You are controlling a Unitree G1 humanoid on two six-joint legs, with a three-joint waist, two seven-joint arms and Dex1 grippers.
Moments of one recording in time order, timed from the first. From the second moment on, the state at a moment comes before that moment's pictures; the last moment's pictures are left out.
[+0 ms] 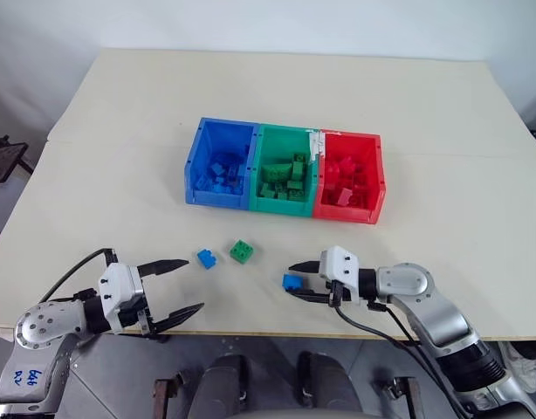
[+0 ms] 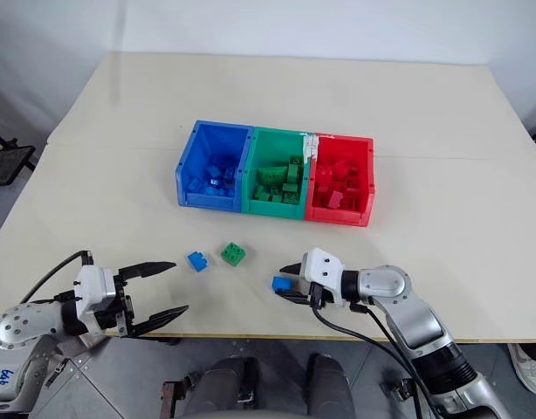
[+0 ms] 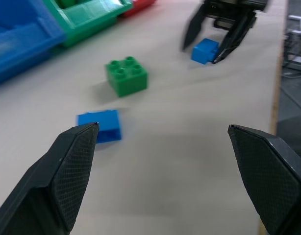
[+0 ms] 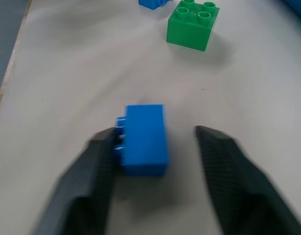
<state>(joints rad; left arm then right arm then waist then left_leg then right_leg) 0.20 0.68 0.26 -0.26 -0.44 0.01 -1.03 -0.23 -0.57 0.30 -0.15 0.19 0.15 1.00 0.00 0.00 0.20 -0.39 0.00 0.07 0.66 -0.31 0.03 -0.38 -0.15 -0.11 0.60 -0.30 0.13</state>
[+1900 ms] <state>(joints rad) 0.30 0.79 0.58 0.00 -0.50 0.01 -1.05 -0.11 -0.68 -0.14 -0.04 0.54 -0.09 1.39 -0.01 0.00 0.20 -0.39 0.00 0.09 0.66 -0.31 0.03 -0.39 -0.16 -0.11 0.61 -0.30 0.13</state>
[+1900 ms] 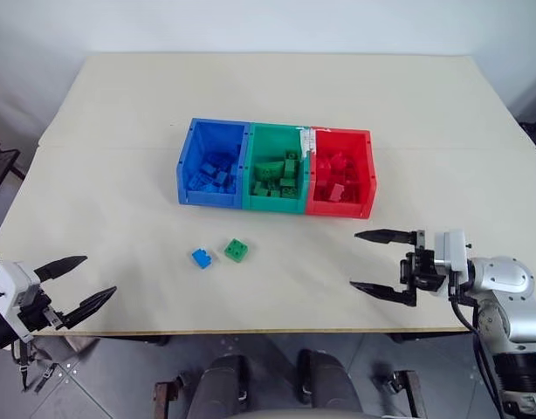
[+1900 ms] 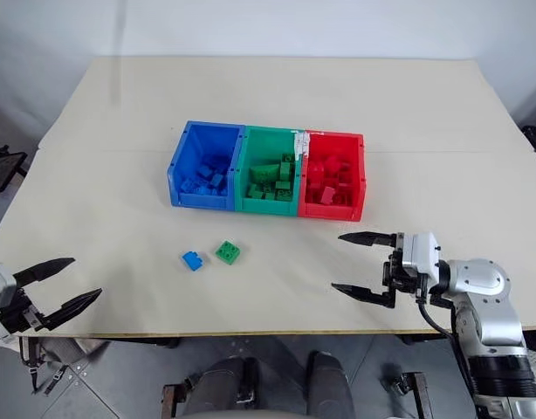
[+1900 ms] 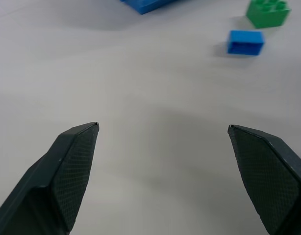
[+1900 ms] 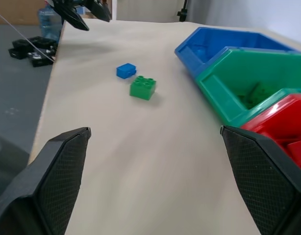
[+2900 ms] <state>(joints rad) -0.26 0.59 -0.13 -0.48 -0.38 0.94 -0.44 0.05 -0.69 -0.21 -0.26 0.55 -0.04 1.18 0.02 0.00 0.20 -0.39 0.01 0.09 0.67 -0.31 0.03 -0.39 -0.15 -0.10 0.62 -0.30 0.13</state>
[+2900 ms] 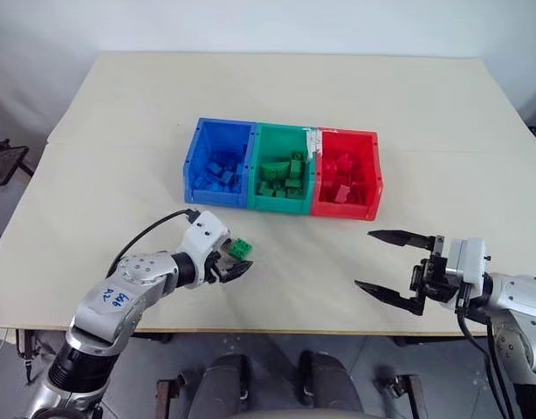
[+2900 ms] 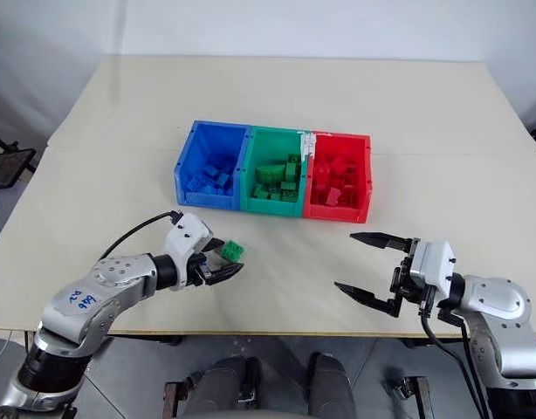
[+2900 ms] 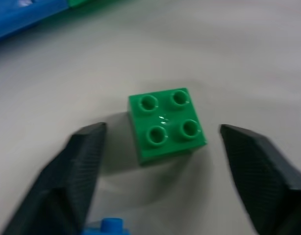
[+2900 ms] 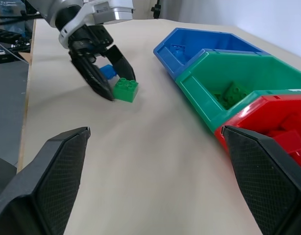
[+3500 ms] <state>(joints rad) -0.49 0.49 -0.15 -0.15 -0.31 0.36 -0.75 0.12 -0.67 -0.24 -0.27 0.55 -0.04 1.10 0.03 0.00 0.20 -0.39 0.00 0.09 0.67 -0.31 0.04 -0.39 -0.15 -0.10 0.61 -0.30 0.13</state>
